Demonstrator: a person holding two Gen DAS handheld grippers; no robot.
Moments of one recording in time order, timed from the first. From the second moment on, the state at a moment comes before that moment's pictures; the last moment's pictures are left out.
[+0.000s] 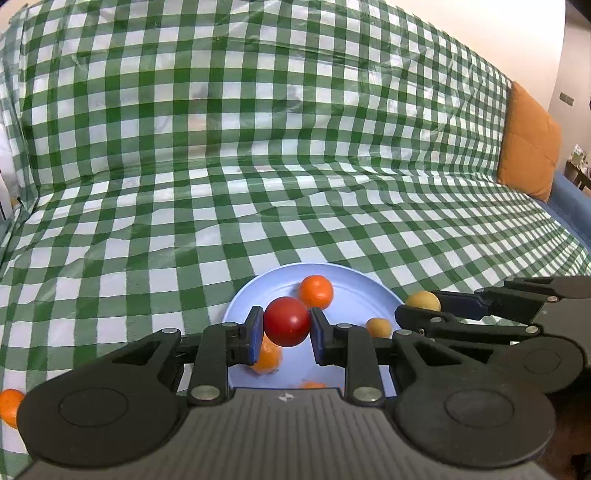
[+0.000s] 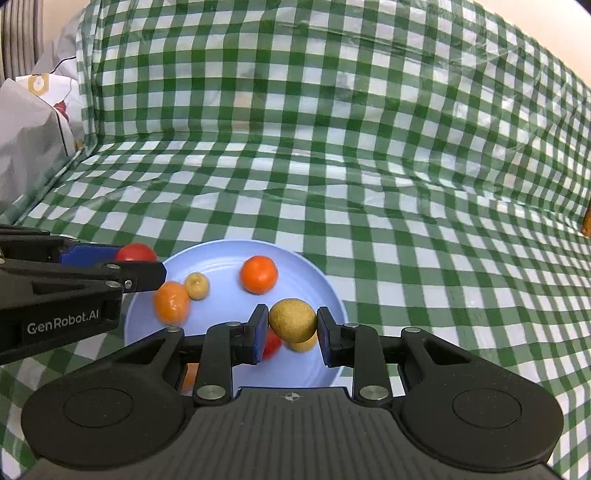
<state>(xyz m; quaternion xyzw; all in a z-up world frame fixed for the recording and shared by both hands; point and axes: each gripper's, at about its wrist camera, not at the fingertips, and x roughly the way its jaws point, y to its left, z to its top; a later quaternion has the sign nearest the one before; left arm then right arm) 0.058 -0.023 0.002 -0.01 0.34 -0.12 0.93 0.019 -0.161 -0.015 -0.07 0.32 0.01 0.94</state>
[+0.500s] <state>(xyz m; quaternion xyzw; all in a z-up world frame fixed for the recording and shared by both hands) 0.062 -0.032 -0.001 0.01 0.33 -0.11 0.94 0.023 -0.160 -0.018 -0.07 0.34 0.01 0.94</state>
